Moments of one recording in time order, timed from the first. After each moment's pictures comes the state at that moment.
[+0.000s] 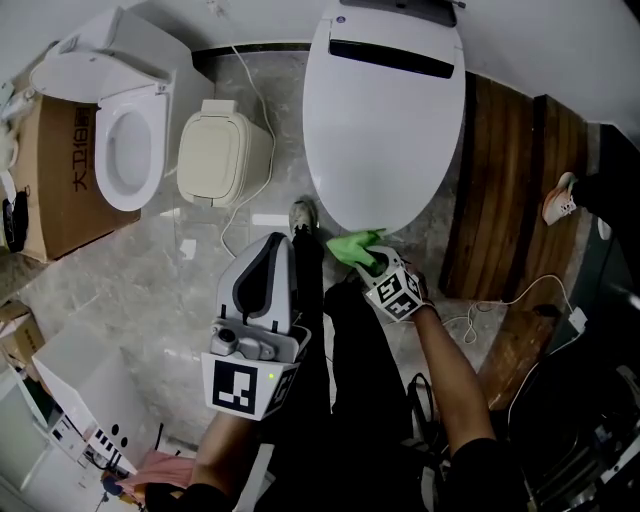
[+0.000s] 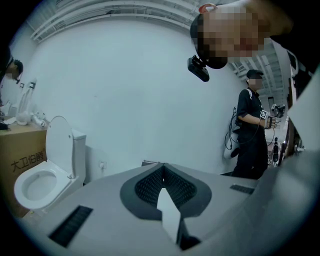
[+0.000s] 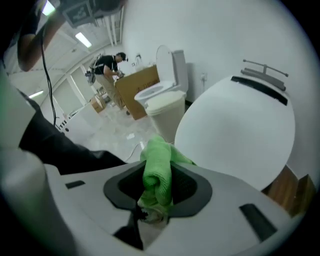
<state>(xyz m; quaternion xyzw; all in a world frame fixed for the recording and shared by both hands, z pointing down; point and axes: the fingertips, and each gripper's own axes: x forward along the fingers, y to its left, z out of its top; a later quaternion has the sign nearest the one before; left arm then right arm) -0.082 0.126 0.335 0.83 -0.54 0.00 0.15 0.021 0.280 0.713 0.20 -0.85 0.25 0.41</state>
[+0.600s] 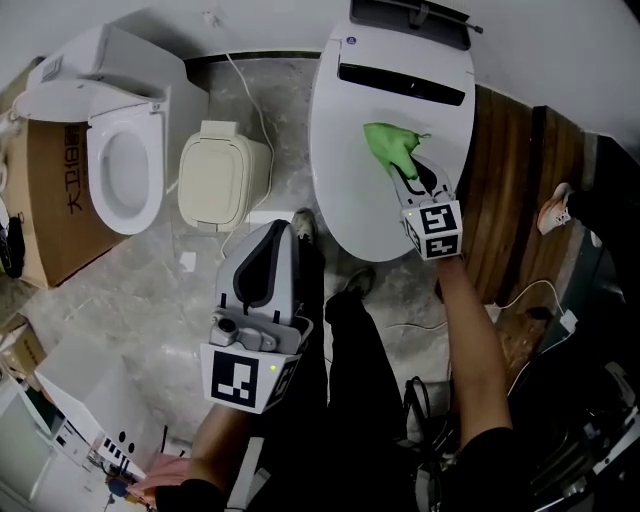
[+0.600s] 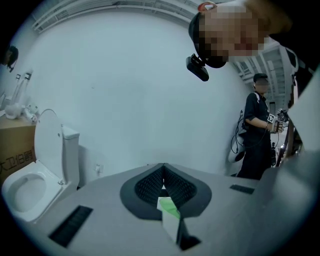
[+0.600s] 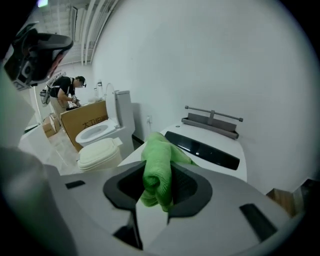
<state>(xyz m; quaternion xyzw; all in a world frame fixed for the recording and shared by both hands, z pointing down) -0.110 0.021 0.354 0.84 -0.51 0.02 0.18 0.075 -0.033 0.611 0.46 -0.82 0.18 0.29</state>
